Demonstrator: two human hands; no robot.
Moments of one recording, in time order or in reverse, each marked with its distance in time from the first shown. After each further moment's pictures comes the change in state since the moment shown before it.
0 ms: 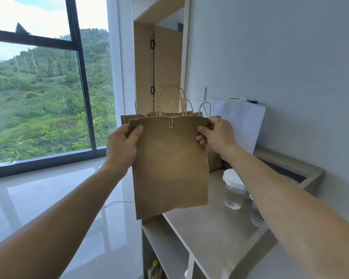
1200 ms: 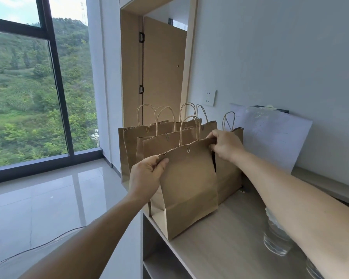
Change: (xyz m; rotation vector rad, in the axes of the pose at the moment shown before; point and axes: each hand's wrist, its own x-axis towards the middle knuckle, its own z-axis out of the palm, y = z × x) left_hand 0.123 -0.151 0.033 0.211 -0.229 0.090; right_hand 0.155 0.083 0.071 -0.770 -0.095 -0.003
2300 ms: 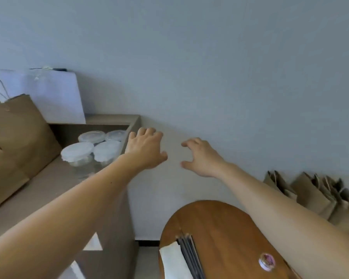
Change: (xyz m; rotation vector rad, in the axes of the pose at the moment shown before) left_hand -0.298 0.318 0.268 0.592 -0.888 0.860; right_hand -0.538 0.158 -0.229 -0.269 0.034 0.687
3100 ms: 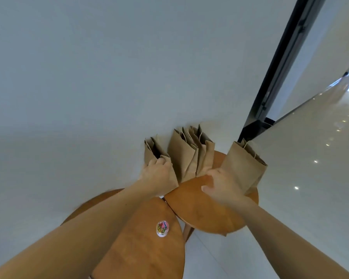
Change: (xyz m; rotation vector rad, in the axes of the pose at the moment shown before) left_hand 0.074 0.430 0.166 -0.278 -0.367 0.684; right_hand -0.271 0.368 -0.007 -0.018 0.082 0.959
